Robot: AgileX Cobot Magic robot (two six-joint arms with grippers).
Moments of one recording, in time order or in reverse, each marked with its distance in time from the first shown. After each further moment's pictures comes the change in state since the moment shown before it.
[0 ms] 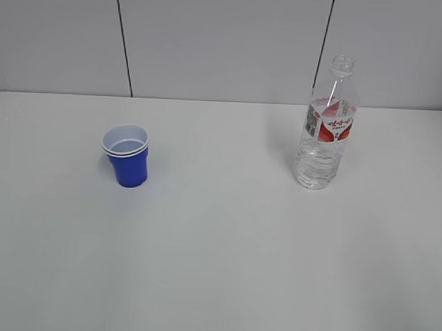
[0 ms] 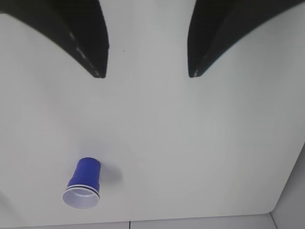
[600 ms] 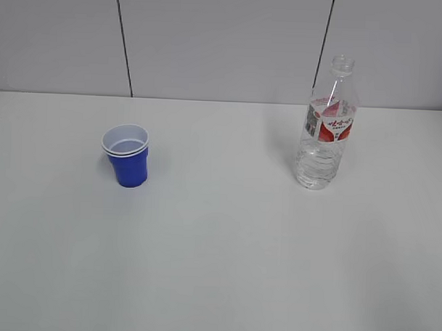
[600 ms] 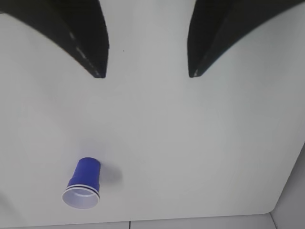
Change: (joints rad) left arm 0.000 0.000 0.000 0.000 0.000 0.000; right arm 0.000 0.000 0.000 0.000 0.000 0.000
